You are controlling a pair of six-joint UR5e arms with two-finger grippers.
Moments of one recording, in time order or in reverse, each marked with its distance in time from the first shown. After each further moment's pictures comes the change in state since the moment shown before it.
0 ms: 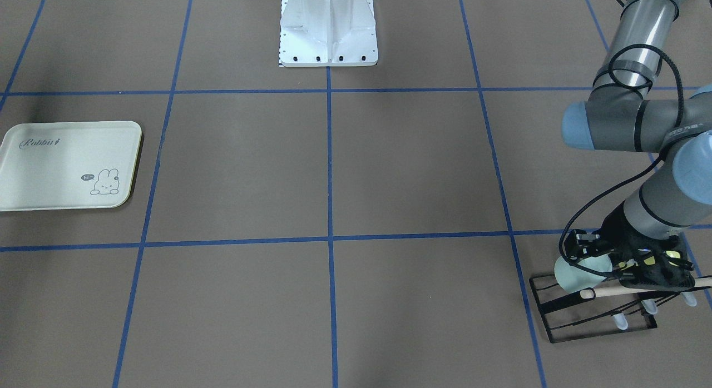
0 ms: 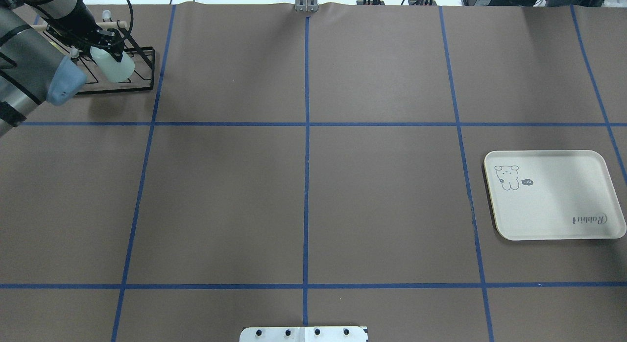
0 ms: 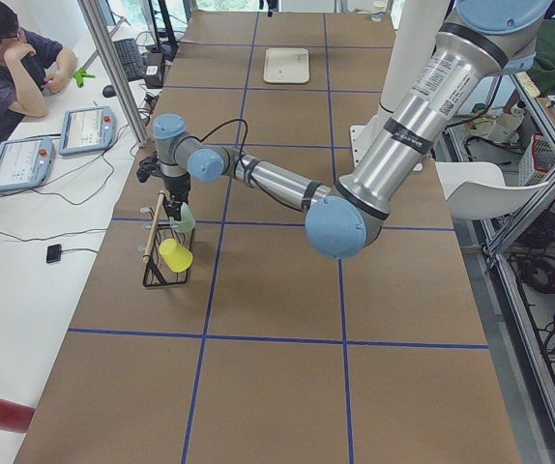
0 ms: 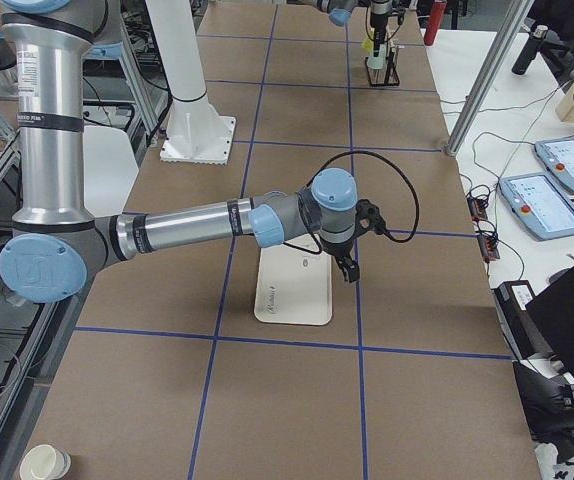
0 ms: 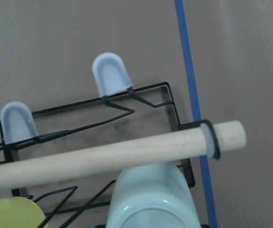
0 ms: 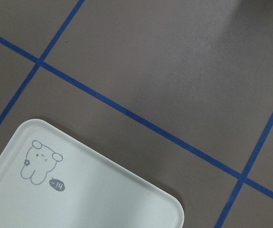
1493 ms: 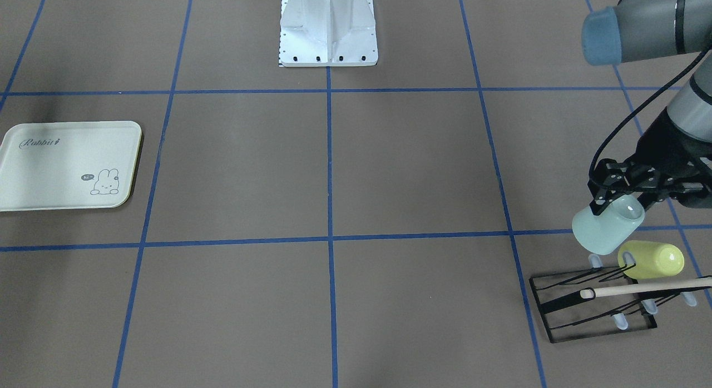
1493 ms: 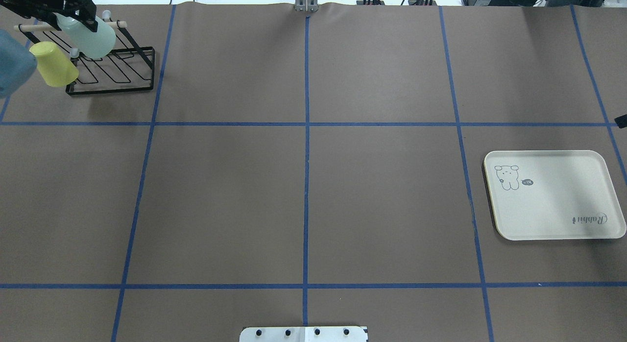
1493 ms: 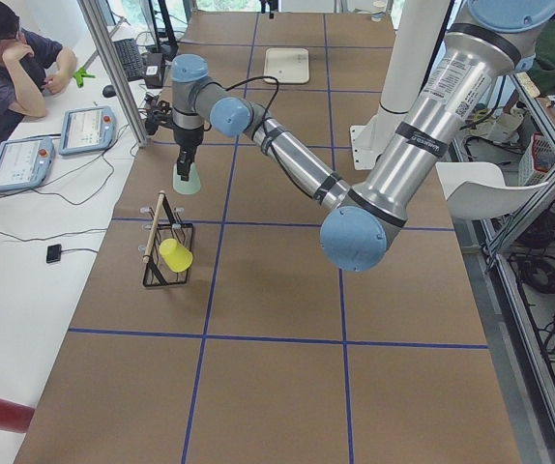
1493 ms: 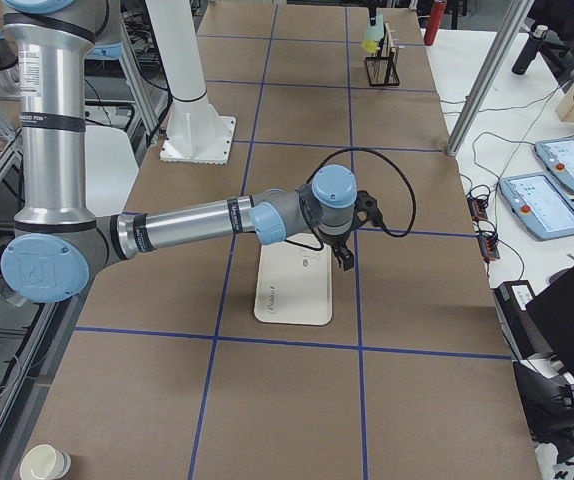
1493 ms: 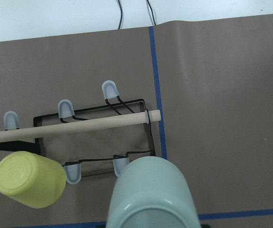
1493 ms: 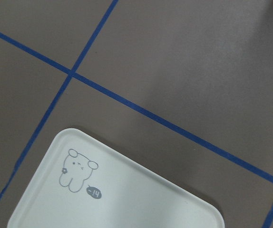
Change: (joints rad) left arm -0.051 0.066 -0.400 0.204 -0.013 -0.171; right arm -0.049 0.002 0.011 0.074 0.122 0.165
